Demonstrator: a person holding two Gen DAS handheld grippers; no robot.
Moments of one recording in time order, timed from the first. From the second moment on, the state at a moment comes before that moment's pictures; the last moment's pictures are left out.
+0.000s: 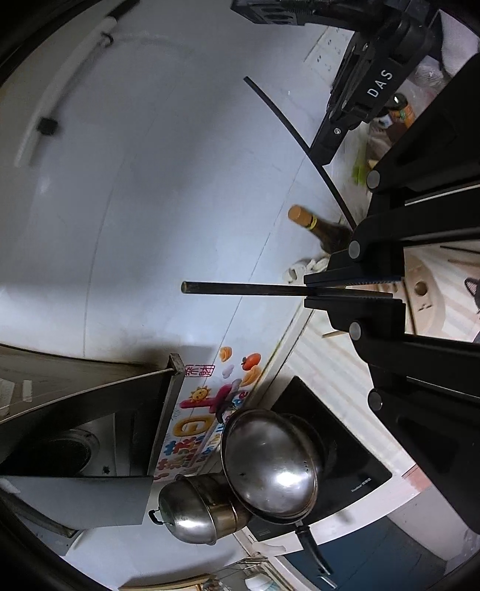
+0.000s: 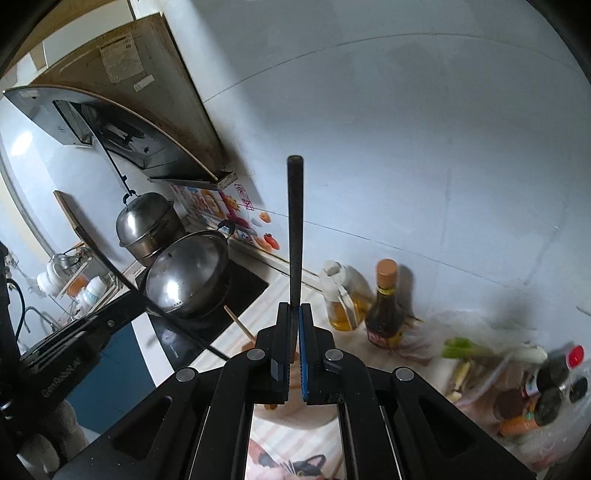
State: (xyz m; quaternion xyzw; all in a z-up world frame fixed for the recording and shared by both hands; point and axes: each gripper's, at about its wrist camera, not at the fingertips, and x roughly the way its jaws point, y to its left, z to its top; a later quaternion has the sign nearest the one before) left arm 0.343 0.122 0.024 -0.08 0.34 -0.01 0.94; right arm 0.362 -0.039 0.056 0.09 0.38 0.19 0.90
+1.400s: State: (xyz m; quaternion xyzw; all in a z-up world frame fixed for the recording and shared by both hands) left arm 0.330 0.170 -0.048 -0.08 0.38 0.08 0.92; right arm 0.367 -0.049 -0.007 0.08 0.48 0.14 0.86
